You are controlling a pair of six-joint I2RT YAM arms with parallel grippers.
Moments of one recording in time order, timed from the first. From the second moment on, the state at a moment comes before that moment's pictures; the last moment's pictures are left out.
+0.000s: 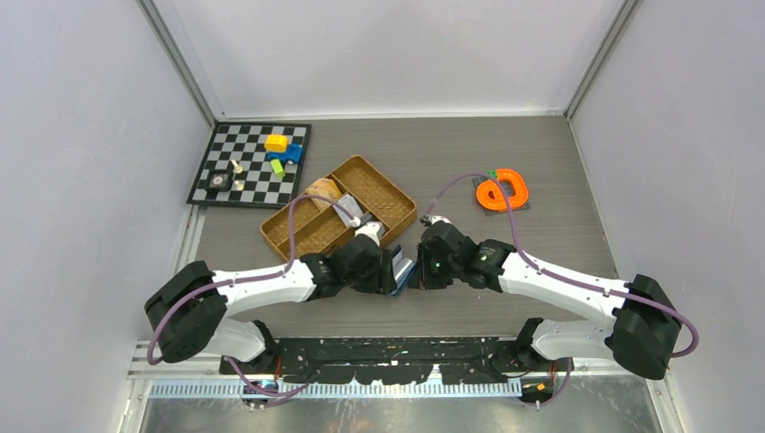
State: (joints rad) left arm -0.97 1.35 0.64 -0.12 -0.06 -0.76; right arm 0.93 1.20 0.77 -0.48 -0.04 0.82
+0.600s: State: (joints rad) left arm -0.97 1.35 0.69 -0.15 -0.16 -0.65; right arm 0.93 1.21 0.77 -0.48 -0.05 0.81
